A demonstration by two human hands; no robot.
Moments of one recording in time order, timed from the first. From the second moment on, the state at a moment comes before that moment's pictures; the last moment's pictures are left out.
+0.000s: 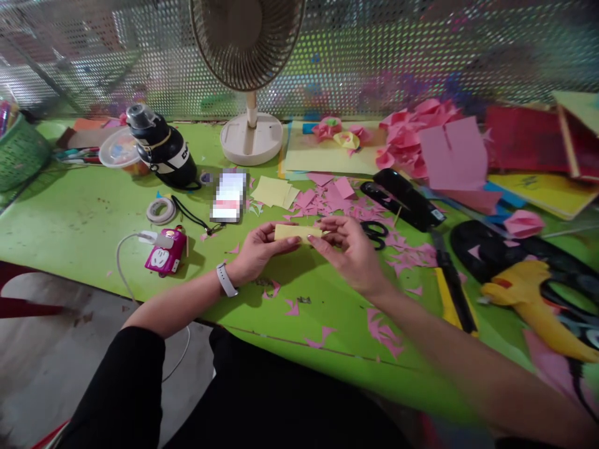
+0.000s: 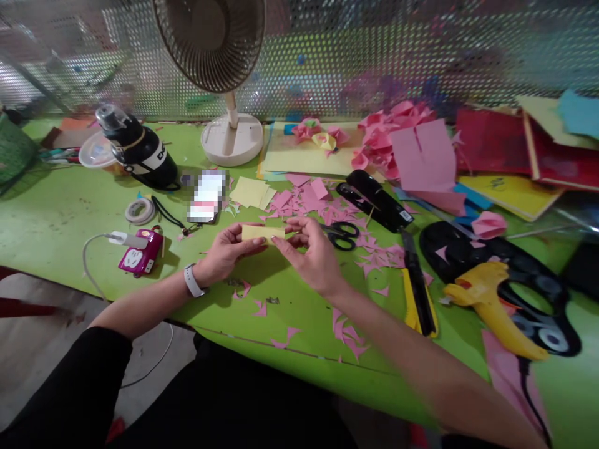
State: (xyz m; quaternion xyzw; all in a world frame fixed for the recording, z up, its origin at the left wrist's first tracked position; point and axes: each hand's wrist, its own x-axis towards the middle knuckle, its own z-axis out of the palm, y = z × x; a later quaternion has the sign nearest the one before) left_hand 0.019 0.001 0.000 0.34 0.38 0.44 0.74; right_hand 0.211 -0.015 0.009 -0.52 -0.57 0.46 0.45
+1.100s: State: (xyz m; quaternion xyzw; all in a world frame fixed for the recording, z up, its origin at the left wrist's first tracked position) left_hand 0.020 -0.002 0.002 0.32 0.37 0.44 0.76; right_hand 0.211 -0.015 0.006 -0.49 -0.59 0.48 0.42
